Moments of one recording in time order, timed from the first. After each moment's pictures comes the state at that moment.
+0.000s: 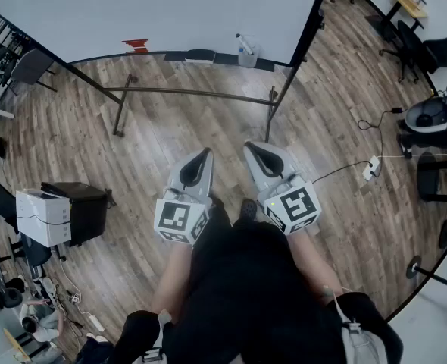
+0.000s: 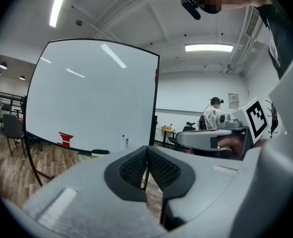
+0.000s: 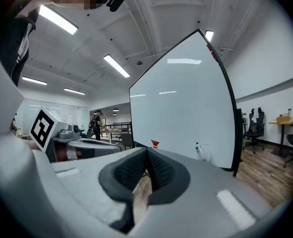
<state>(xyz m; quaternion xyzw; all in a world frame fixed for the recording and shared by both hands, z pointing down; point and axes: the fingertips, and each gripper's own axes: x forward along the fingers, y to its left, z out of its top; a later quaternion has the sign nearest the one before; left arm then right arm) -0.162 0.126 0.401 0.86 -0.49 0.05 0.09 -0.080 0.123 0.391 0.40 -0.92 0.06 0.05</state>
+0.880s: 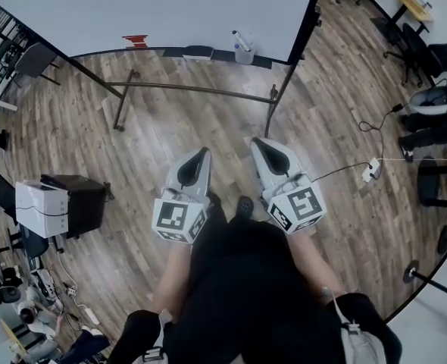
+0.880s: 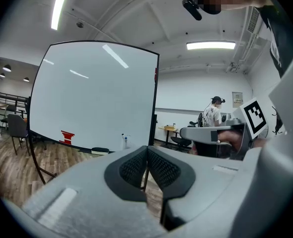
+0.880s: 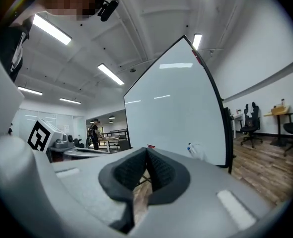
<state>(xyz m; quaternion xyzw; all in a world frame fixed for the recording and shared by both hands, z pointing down) -0.138 0.137 0.403 0.85 -0.51 0.05 0.09 -0.034 0.126 0.383 0.42 -0.90 0.09 0.00</state>
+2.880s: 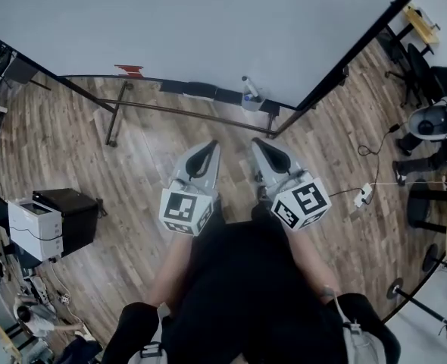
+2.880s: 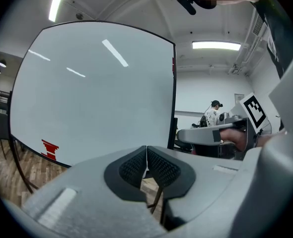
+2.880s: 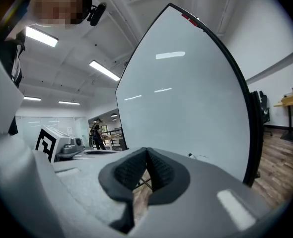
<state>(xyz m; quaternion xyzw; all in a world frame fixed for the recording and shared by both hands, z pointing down) -0.145 -0.076 0.407 0.86 -0.49 0.04 0.09 -0.063 -0.077 0.389 0.39 -0.91 0.13 0.02</state>
